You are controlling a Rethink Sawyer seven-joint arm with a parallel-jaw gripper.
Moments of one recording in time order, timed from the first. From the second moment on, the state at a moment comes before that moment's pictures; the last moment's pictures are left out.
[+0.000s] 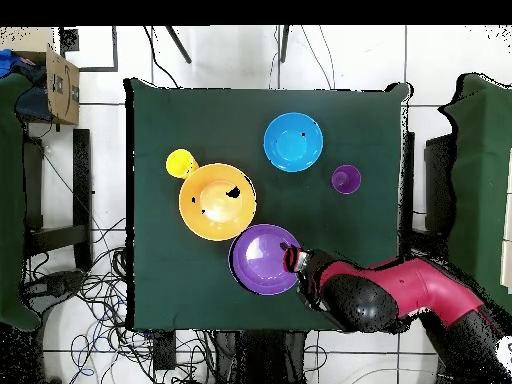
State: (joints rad) arm -1.33 -0.75 1.13 2.21 -0.71 0.53 2.24
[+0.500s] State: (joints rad) arm -1.27 -0.73 1.09 2.20 -0.76 0.51 2.24
